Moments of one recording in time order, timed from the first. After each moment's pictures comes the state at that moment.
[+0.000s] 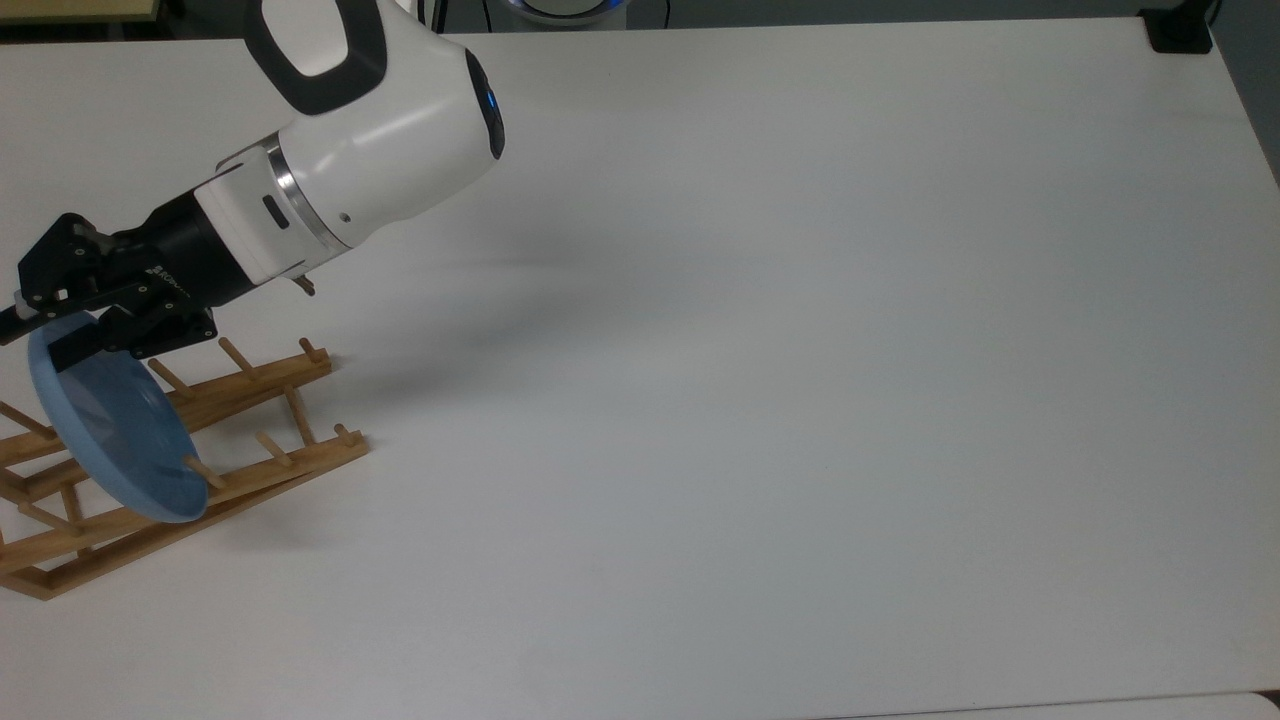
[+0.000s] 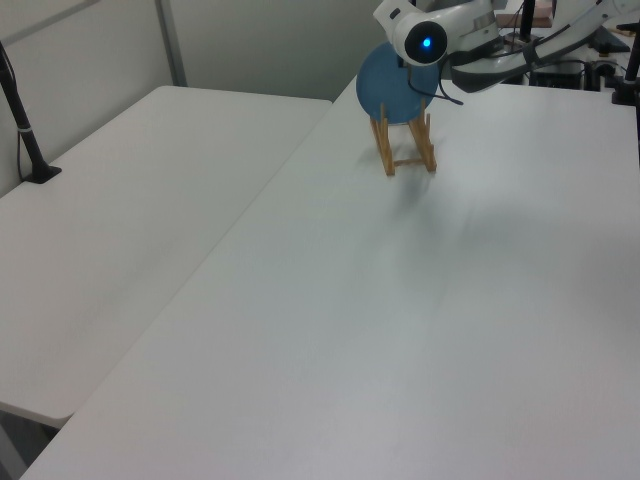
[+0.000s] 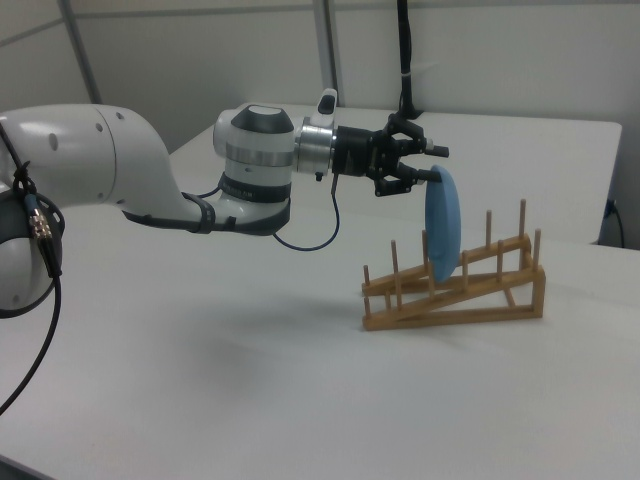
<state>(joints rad) -0.10 0.52 -0.08 -1.42 -1.54 2.25 0.38</state>
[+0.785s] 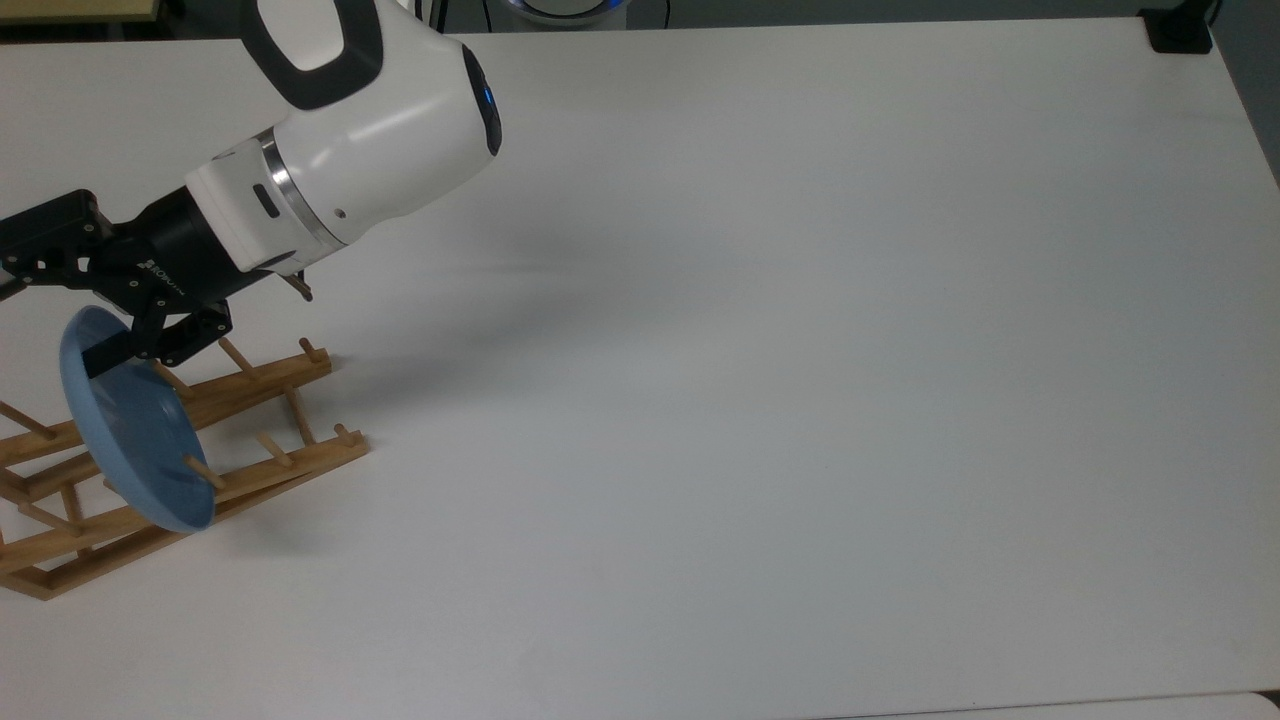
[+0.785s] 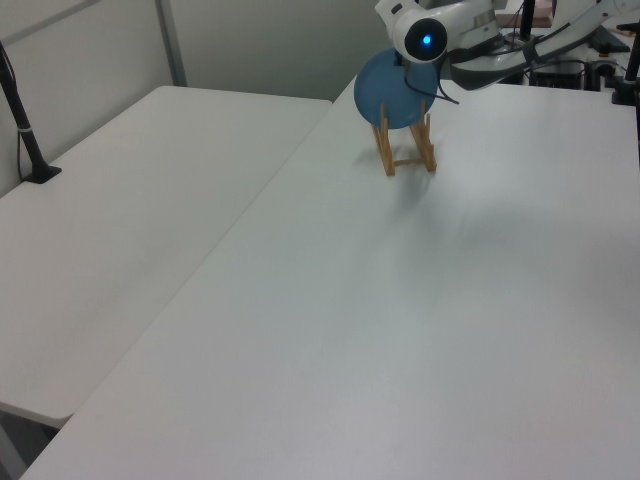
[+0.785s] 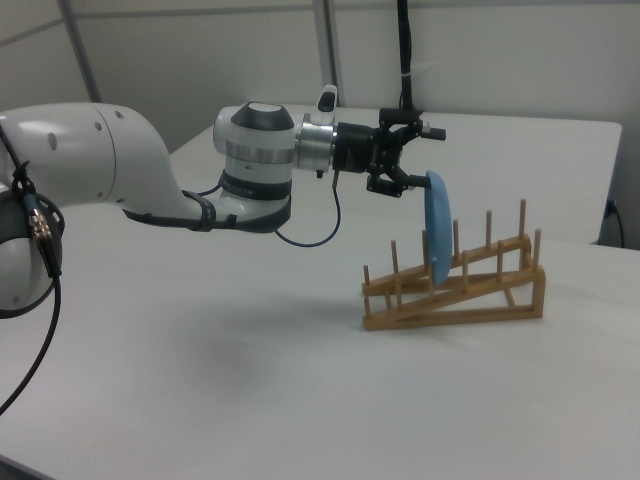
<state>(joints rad) -0.10 0.52 -0.08 -1.41 -1.54 2.25 0.47</state>
